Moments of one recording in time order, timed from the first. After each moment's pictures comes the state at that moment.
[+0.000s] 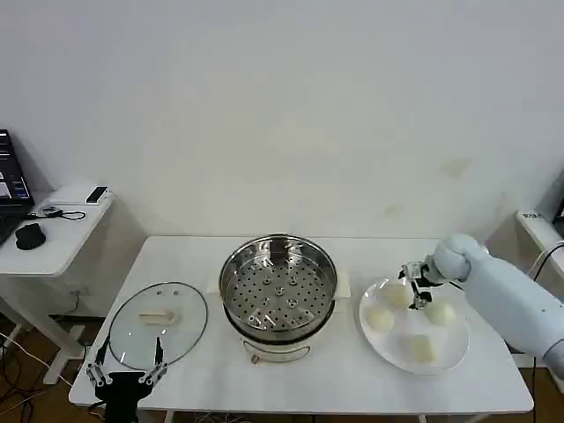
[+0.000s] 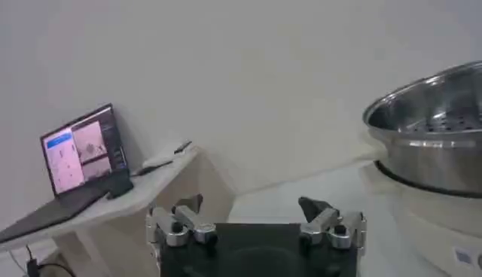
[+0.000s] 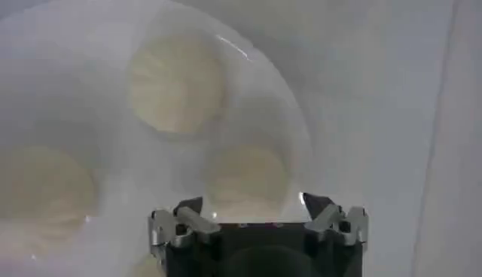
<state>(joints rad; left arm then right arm) 1.89 -1.45 -0.61 -2.30 0.21 0.14 -0.24 -0.20 0.81 -0.50 1.08 -0.42 -0.08 -1.02</state>
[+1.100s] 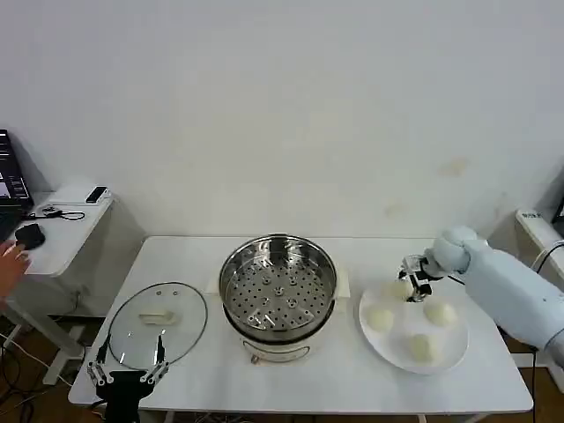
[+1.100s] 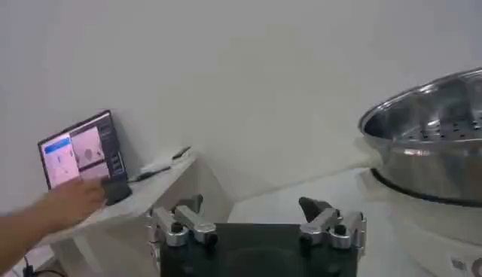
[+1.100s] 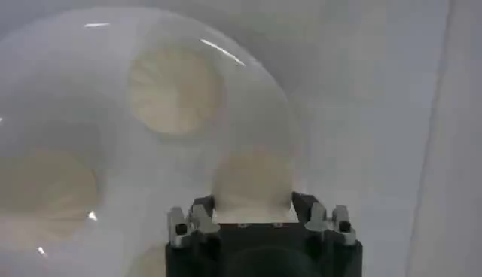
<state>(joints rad) 1.89 -1.45 -0.60 -2.31 0.22 0.13 -0.24 -0.04 0.74 -0.60 1.17 -0.29 -0.08 -1.08</state>
